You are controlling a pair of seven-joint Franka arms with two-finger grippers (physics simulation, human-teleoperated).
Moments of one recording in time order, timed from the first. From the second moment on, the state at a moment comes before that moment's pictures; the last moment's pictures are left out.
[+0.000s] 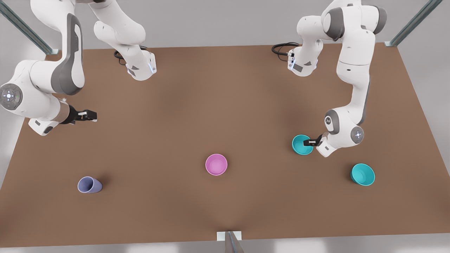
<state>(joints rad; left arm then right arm) -0.12 0.49 0.10 -2.05 -0.39 2.31 0.24 -0.15 0.03 0.05 -1.77 -0.02 1.59 -0.20</state>
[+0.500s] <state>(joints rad) -0.13 0.44 0.10 -1.98 -0.39 2.28 0.25 -0.30 0.06 0.05 -1.75 -0.02 1.59 -0.25</state>
